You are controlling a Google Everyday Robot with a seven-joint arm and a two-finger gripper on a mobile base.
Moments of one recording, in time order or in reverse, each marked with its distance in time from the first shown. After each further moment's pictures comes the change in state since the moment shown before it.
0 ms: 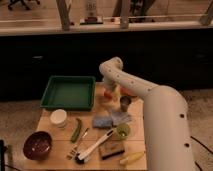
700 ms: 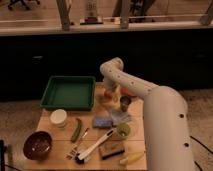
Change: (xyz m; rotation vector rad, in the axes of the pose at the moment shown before) arm 0.003 0.002 0.004 -0.003 -0.007 0.010
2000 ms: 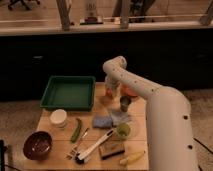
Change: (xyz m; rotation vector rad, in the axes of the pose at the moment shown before) arm 0.014 -0.001 -0.018 0.050 0.011 -0.013
